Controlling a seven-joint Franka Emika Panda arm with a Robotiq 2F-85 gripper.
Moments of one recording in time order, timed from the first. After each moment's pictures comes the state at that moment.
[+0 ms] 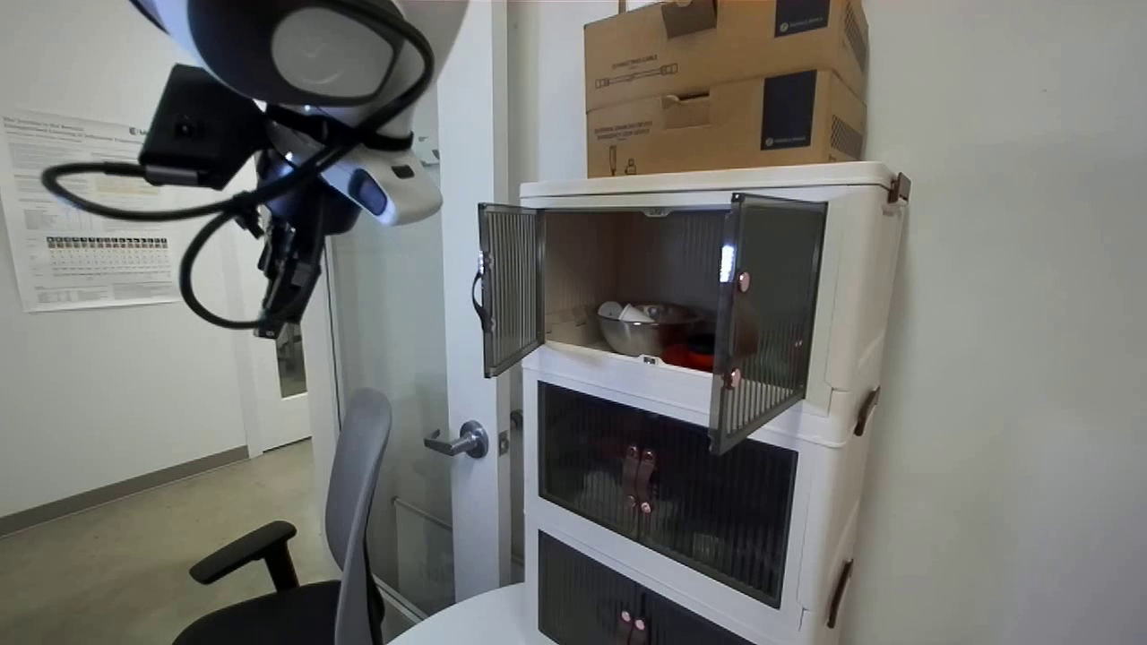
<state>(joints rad) -1.72 0.51 1.87 -2.08 0.20 2.10 0.63</state>
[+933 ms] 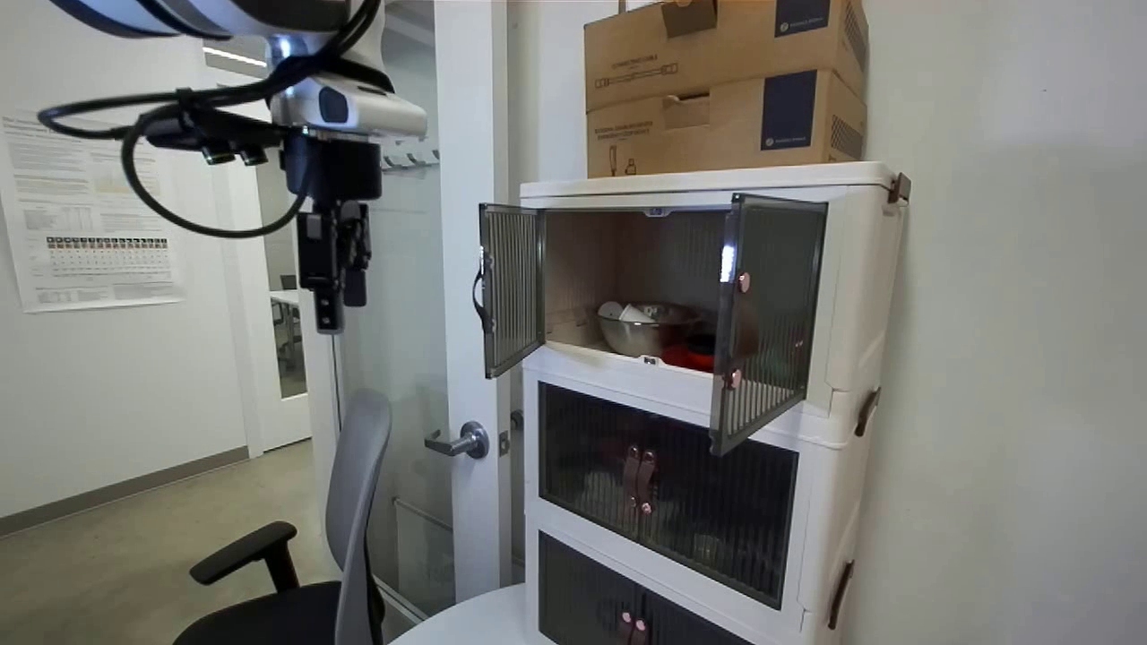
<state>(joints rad) -1.68 0.20 1.83 -1.90 -0.14 1.94 1.15</state>
